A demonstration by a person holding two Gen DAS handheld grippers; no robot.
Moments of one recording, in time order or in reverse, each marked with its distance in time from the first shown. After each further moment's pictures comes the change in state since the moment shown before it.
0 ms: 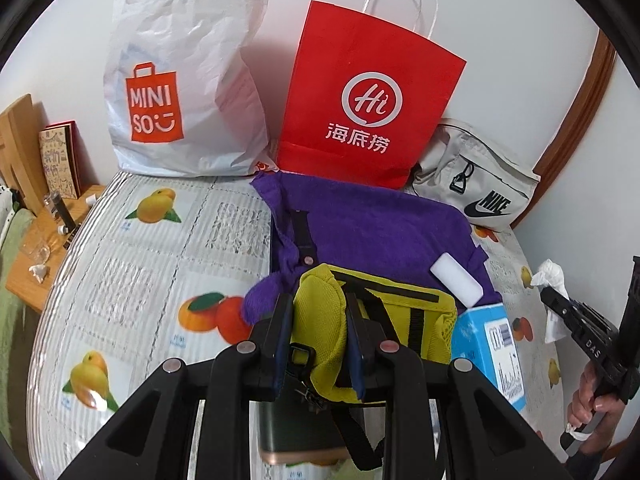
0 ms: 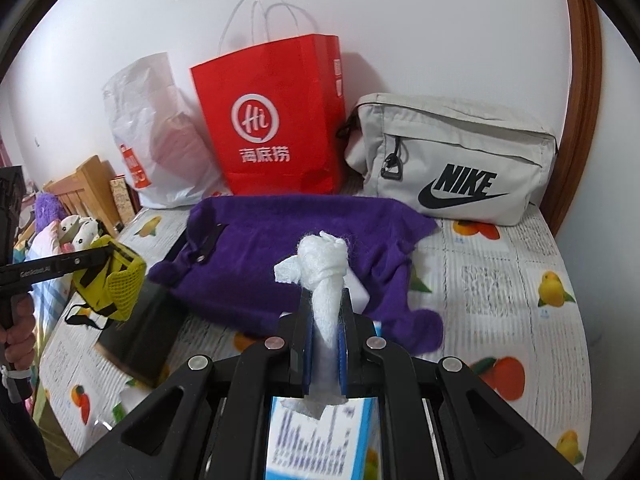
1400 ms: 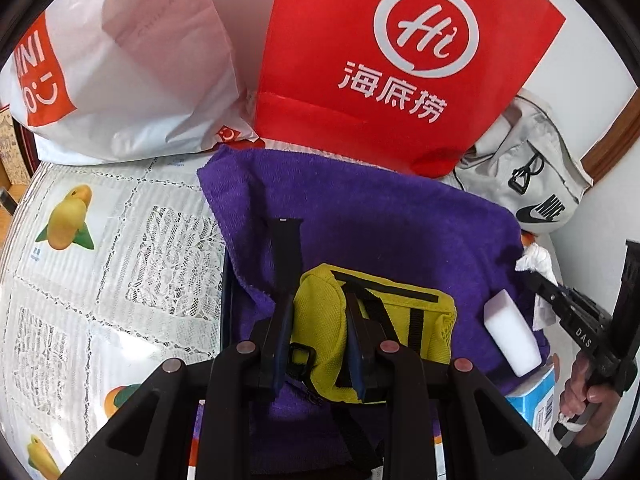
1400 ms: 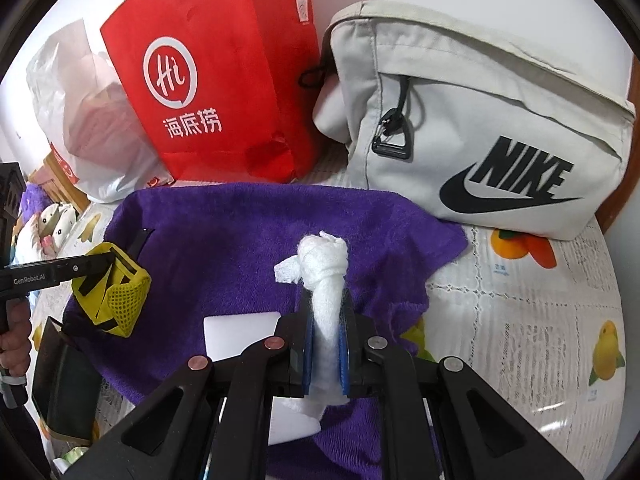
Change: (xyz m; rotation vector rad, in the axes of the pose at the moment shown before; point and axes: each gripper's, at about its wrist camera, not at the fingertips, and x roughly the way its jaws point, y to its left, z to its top) left arm 0.148 -0.004 0.053 -0.032 0.192 -0.005; right arm 0.155 -0.042 0.048 -0.009 0.163 0.021
